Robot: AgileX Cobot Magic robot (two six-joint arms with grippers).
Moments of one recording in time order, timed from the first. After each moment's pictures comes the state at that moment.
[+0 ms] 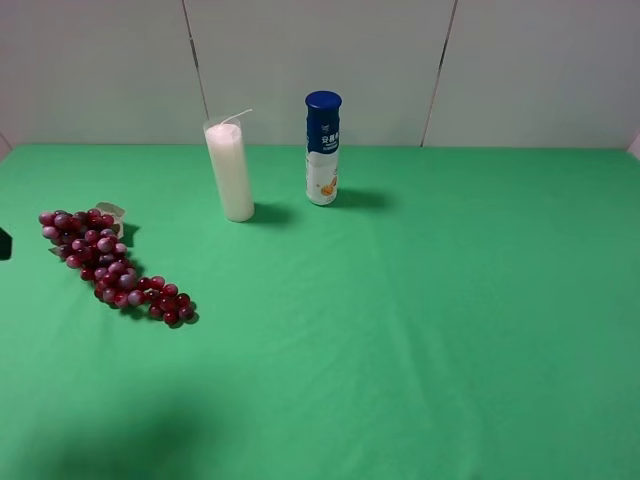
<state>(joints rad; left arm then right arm) -0.02 0.90 -0.69 -0.08 0.93 -0.24 -0.07 0.00 -0.50 -0.09 1.02 0.06</state>
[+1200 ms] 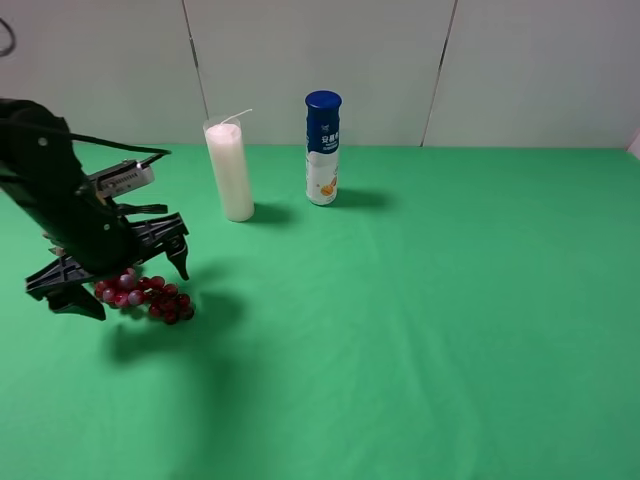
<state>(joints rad) -0.34 1.74 -0.80 -0.06 0.44 -0.73 -0.07 0.00 -0.50 -0.09 1.02 0.06</state>
